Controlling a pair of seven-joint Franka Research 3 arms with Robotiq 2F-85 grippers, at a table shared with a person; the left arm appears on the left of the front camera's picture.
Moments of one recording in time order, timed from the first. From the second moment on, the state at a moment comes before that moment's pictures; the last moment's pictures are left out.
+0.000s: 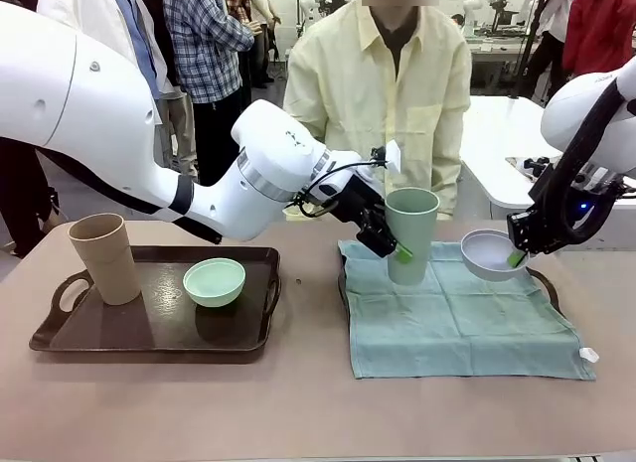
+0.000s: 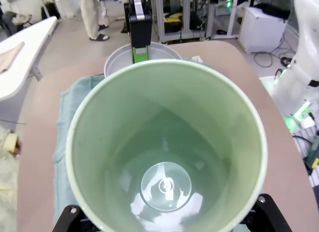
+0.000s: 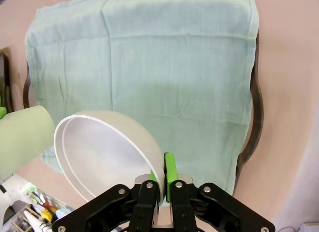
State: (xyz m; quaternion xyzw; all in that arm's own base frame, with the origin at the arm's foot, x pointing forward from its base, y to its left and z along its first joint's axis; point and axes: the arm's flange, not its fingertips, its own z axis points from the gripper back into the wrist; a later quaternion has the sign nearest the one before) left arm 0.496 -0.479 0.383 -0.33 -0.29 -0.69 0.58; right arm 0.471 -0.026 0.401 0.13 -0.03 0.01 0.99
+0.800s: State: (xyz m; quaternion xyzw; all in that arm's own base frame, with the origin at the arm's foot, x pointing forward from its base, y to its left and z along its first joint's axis) left arm 0.511 -0.485 0.343 -0.31 -0.31 -0.70 0.57; right arm 0.489 -0.014 0.344 0.16 0.01 0.03 0.99
